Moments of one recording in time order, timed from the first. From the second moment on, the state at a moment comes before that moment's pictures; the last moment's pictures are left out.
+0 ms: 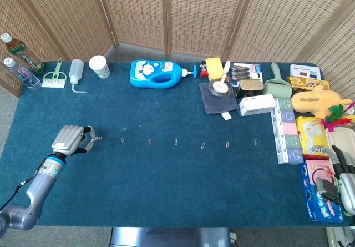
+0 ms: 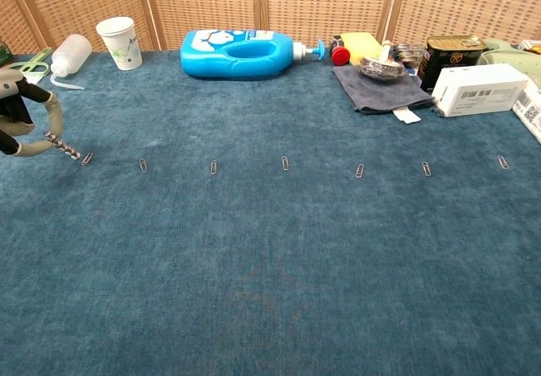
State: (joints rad) left arm -0.52 -1.39 -0.10 -1.34 1.28 0.98 -0.01; right arm 0.02 -1.10 0.03 -1.45 -1.52 1.49 0.26
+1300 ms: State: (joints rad) left arm -0.62 -1.47 -0.11 -1.37 1.33 0.92 0.03; right arm 0.01 -1.10 0.03 -1.44 -1.52 1.49 0.28
